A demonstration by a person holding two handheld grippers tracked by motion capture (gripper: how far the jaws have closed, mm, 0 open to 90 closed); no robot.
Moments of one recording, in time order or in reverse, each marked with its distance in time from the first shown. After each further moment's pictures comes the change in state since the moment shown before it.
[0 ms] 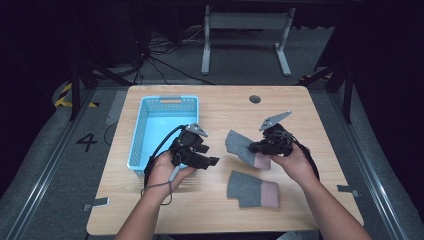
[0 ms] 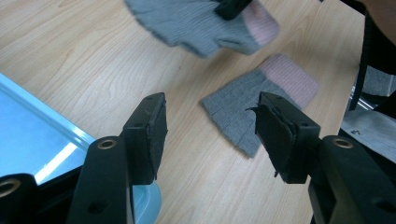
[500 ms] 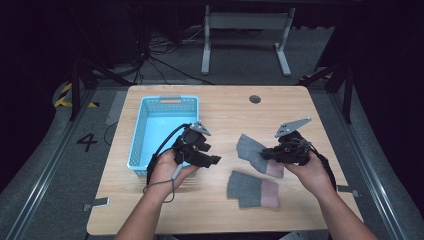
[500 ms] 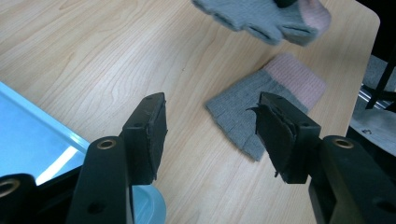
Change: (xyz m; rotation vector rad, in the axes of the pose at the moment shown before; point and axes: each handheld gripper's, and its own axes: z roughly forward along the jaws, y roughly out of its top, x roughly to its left) left arm 0.001 0.006 0.007 0.023 0.014 0.018; right arm 0.018 -0.023 -0.040 -0.020 -0.025 0.029
